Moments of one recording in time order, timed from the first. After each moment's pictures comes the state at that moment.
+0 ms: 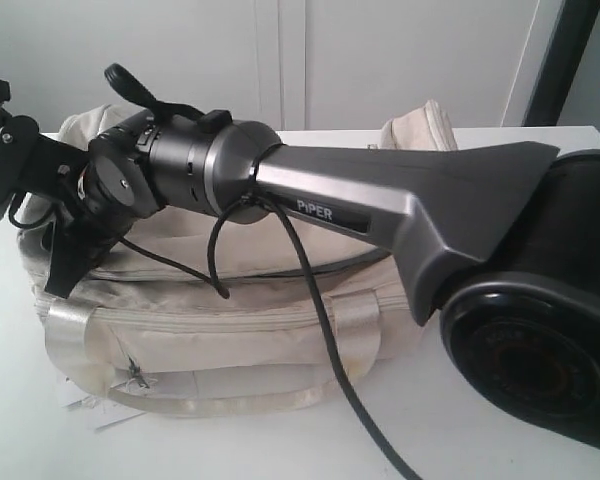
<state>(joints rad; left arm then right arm) 0.37 1.78 -1.22 -1.20 1.02 0.75 0.80 2.26 -1.95 -0.03 0.48 -0.50</state>
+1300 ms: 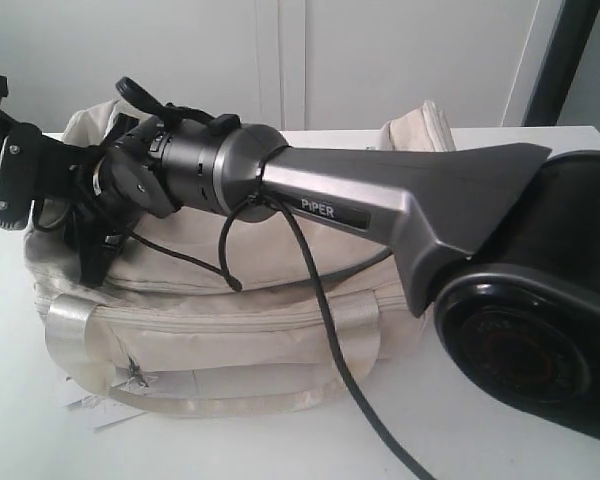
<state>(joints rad) 0.37 1.78 -1.22 -1.26 1.06 0.82 0.77 2.28 -1.95 -0.14 0.40 -0.64</state>
